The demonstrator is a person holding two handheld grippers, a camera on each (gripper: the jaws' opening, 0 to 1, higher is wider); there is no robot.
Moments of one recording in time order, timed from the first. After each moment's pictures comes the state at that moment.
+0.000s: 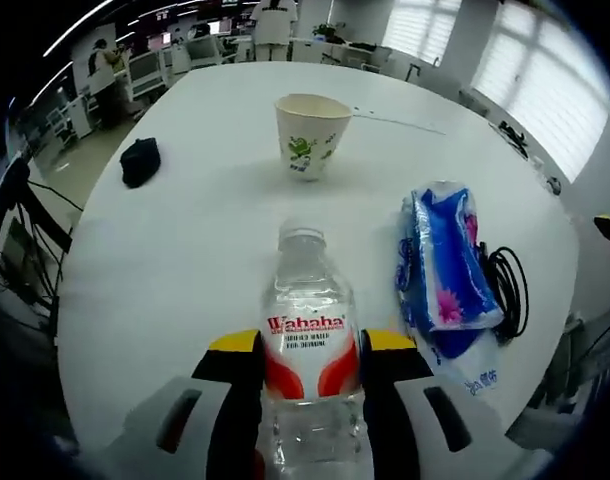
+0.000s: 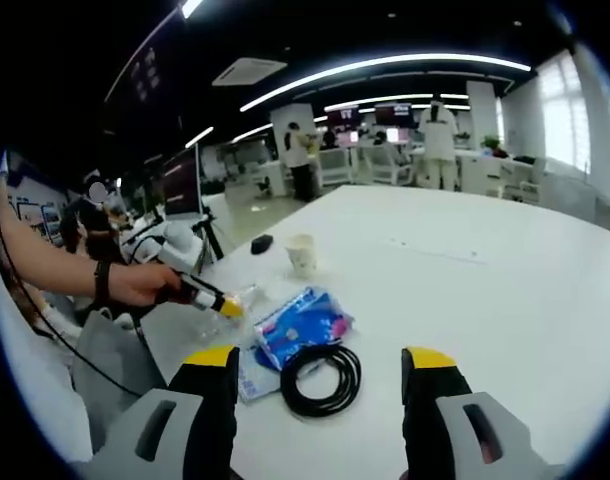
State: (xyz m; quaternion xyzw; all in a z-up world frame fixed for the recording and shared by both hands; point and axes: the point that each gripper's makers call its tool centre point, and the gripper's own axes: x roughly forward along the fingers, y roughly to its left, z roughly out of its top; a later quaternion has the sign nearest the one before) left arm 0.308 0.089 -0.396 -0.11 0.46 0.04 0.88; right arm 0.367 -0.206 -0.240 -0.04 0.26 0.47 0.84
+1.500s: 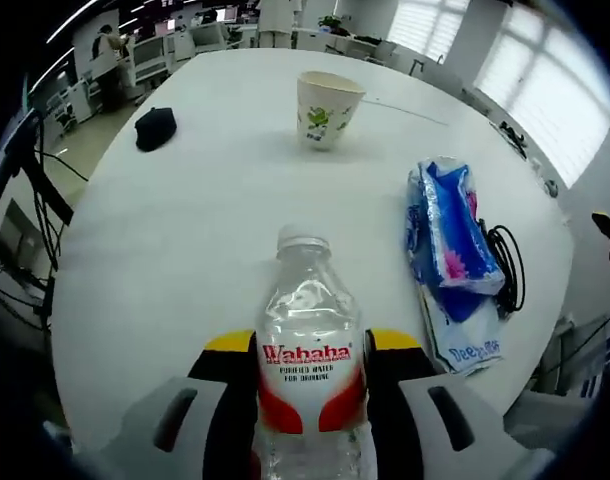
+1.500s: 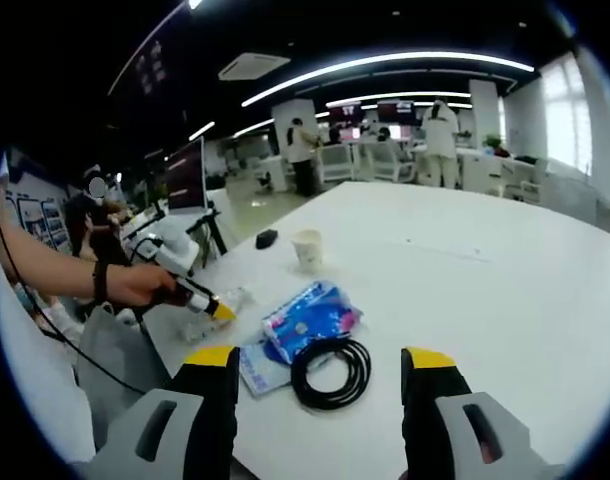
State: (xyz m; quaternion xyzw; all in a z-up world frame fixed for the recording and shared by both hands) left arm 0.281 0.089 -0.404 -0.16 0.46 0.05 0.87; right arm 0.352 -0.205 -0.240 -0.05 0.27 0.47 0.84
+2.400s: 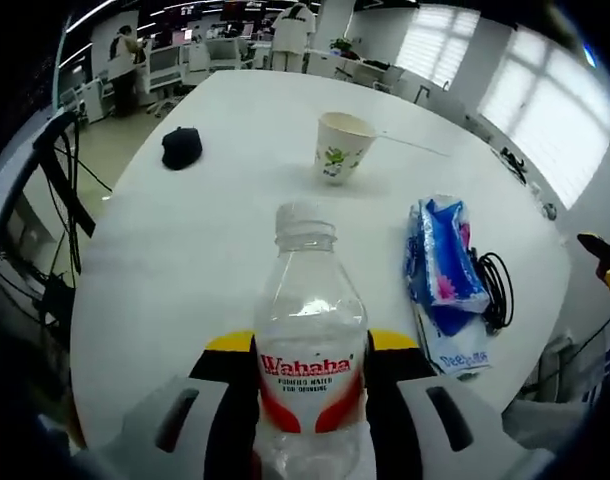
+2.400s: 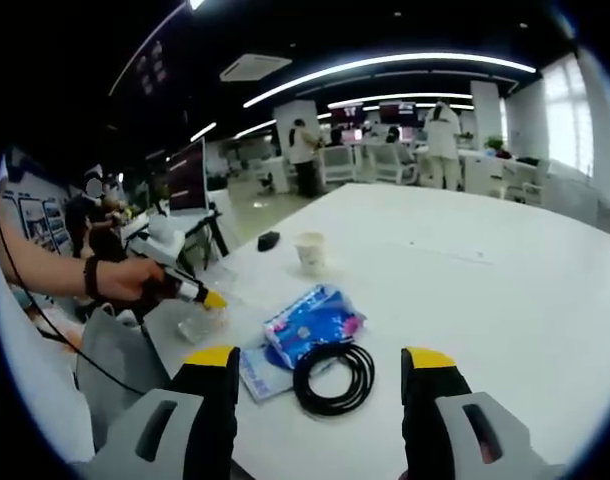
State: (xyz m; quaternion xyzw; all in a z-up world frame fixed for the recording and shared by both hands) left arm 0.272 0.110 -0.372 -0.15 0.43 0.06 0.89; right arm 0.353 -0.195 -0.241 -0.05 0.27 0.48 0.84
